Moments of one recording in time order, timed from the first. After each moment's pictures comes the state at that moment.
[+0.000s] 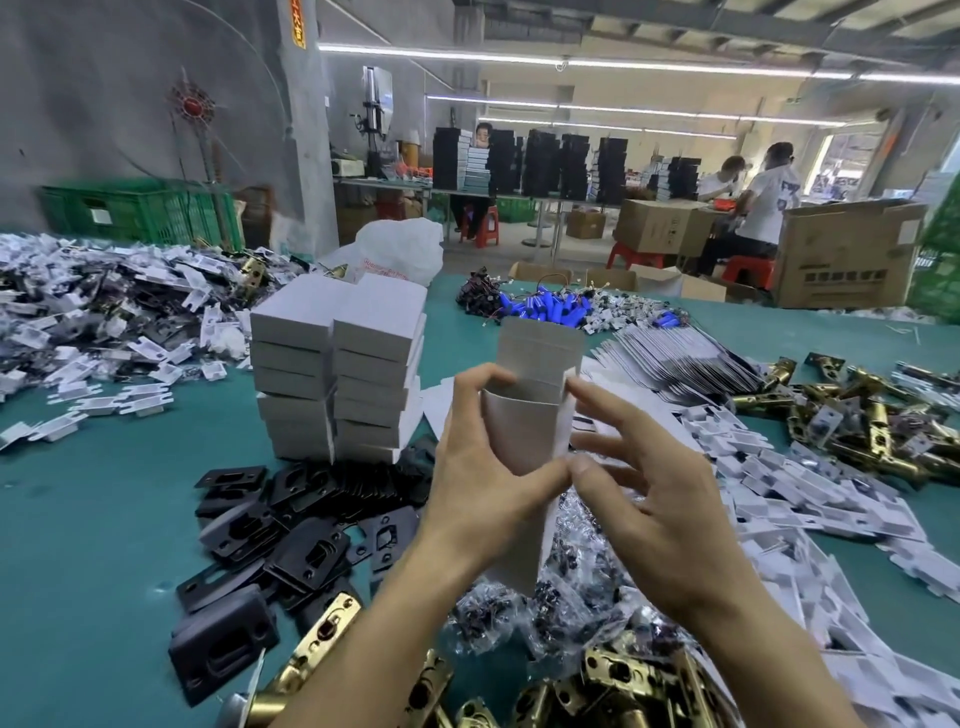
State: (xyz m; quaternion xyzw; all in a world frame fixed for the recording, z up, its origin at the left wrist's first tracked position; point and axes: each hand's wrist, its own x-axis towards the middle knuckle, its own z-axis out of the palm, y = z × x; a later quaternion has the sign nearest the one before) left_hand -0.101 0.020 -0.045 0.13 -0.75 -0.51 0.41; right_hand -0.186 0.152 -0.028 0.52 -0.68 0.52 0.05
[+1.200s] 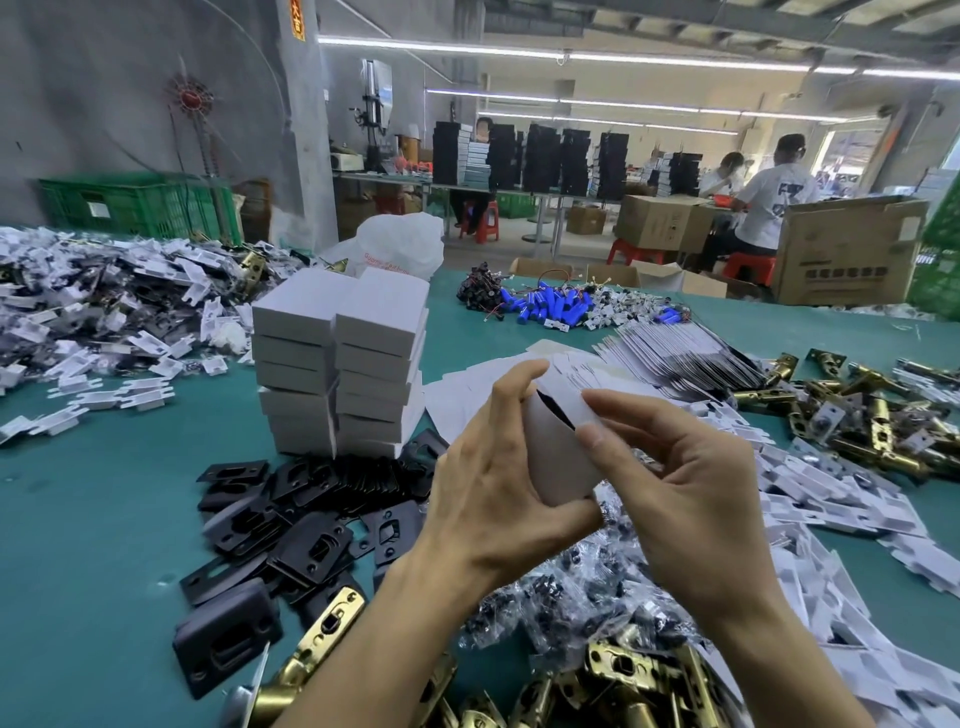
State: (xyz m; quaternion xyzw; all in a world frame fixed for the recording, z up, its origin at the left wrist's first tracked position) left_hand -0.097 0.027 -0.046 0.11 -0.86 -0.29 0.42; right_hand -0.168 0.150 -0.014 0.42 -0.62 0.66 0.02
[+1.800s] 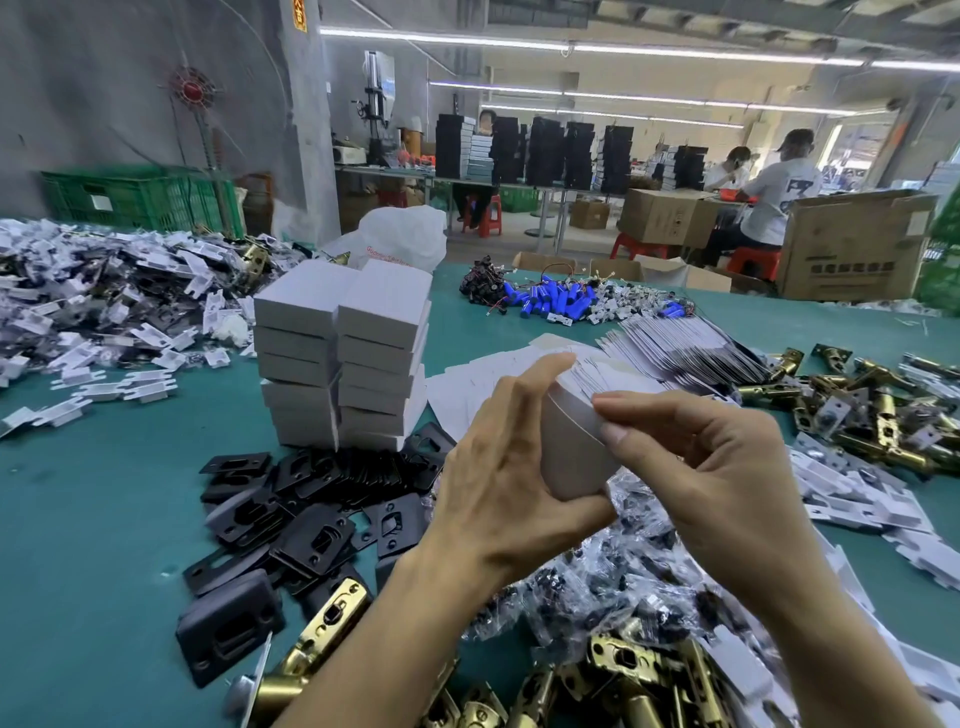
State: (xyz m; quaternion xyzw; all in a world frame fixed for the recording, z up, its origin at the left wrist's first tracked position) left_hand -0.097 0.032 -0.043 0.09 -0.87 -0.28 0.40; right_hand -0.178 0.163 -0.002 0.44 -0.63 0.64 -0.03
